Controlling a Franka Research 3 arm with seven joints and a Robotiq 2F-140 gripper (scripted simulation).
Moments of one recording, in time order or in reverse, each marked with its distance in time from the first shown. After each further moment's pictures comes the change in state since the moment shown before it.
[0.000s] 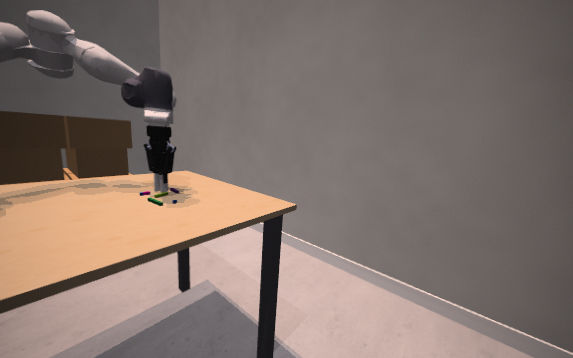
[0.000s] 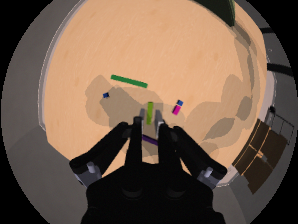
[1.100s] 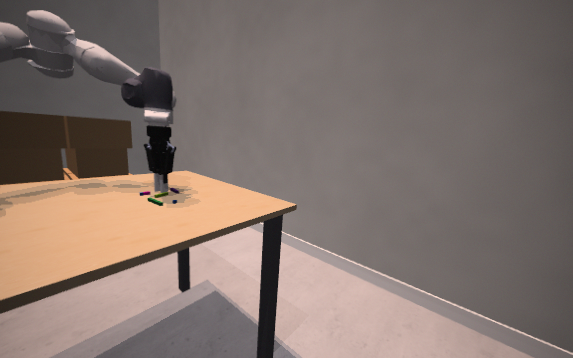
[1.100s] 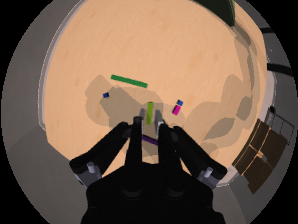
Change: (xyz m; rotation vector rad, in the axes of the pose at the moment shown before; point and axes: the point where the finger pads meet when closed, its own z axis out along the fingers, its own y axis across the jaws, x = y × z) arm 0.000 0.000 0.000 0.000 0.000 0.000
